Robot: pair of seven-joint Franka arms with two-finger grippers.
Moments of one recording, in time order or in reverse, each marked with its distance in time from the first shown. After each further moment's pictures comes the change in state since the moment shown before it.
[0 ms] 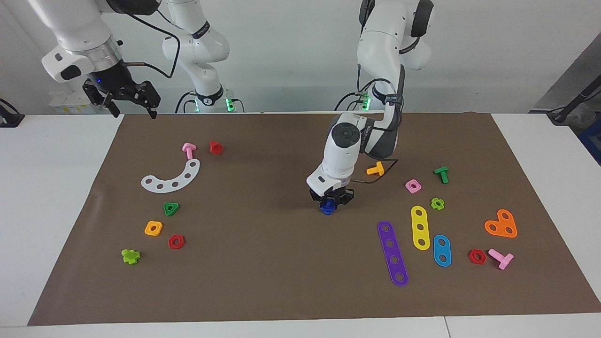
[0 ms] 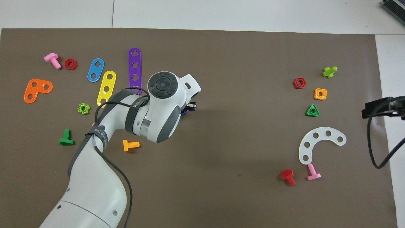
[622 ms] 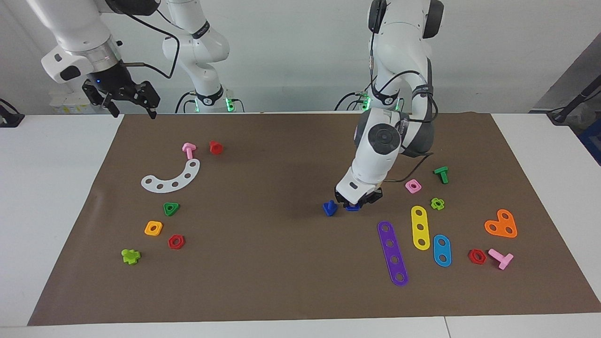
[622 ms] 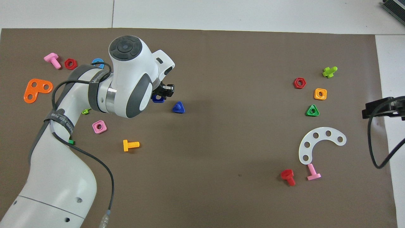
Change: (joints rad) left arm 0.154 0.004 0.008 0.163 -0.026 -0.265 0.035; right arm -0.001 0.000 -0.001 -0.002 0.000 0.000 -0.001
